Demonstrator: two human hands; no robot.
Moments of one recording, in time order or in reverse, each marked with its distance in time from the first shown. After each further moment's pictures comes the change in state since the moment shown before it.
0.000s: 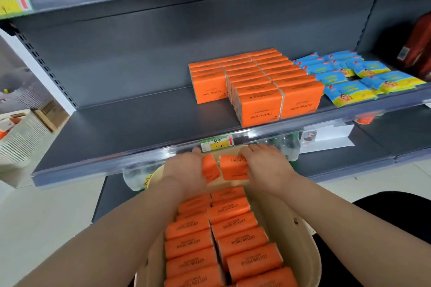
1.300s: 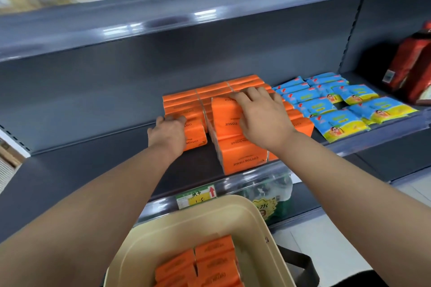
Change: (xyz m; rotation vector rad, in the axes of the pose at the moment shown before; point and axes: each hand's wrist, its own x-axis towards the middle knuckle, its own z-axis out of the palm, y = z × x) left_hand 0.165 -0.002 -0.101 -0.009 0.265 -0.125; right_hand 0.118 0.088 -0.118 -0.085 0.477 0.098
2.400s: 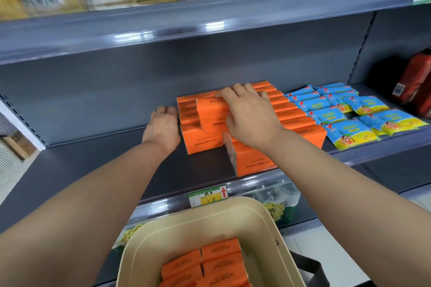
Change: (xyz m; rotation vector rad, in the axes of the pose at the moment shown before) left_hand 0.003 -0.028 -0.016 -0.225 0.068 -0.047; right_hand 0.023 -0.044 -0.014 0.057 0.008 -0.058
